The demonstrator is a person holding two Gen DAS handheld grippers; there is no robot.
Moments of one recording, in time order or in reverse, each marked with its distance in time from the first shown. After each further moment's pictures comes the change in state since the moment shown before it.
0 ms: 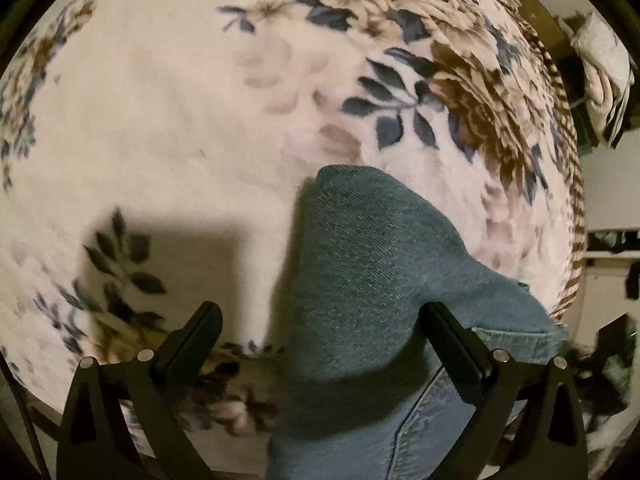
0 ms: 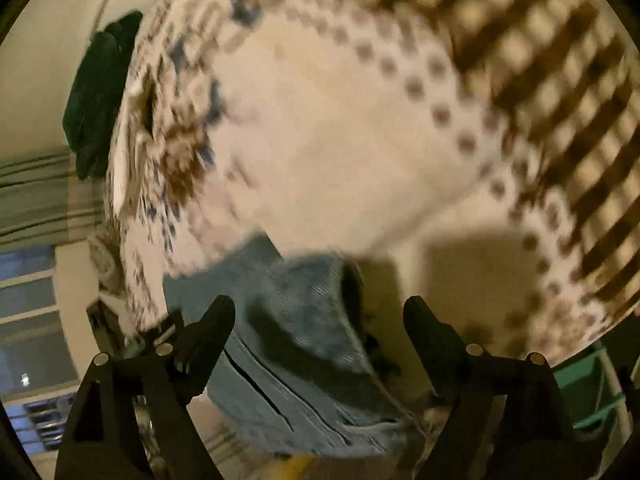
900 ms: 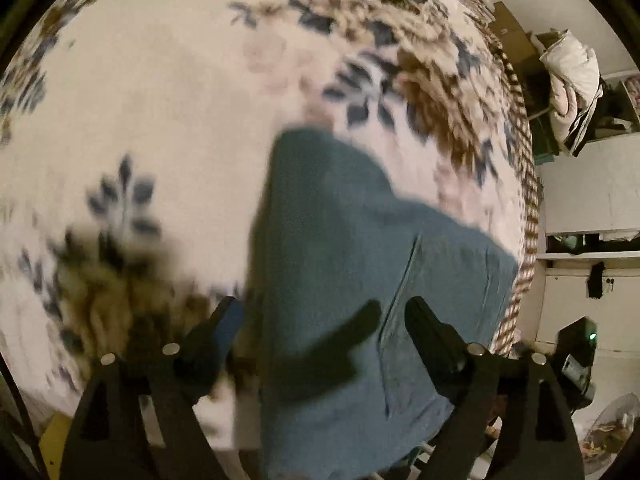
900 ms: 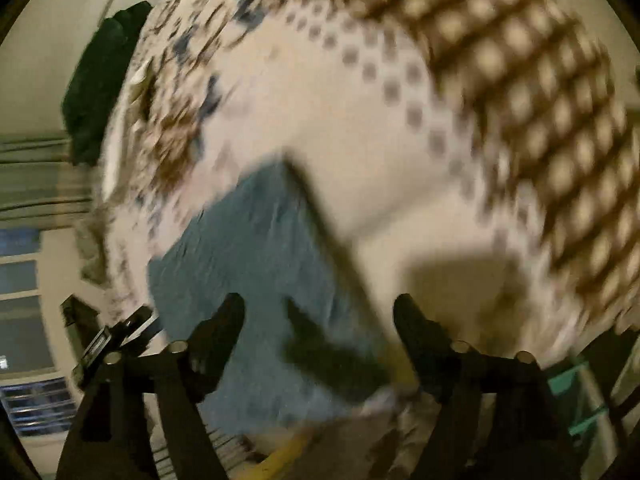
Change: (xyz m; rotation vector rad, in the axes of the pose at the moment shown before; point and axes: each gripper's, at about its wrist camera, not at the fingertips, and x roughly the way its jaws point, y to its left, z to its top) left arm -0.023 0.013 -0.042 -0.013 -0.006 -0.153; right arm -0.018 -0.015 -0.048 -0.015 -0.016 -0.034
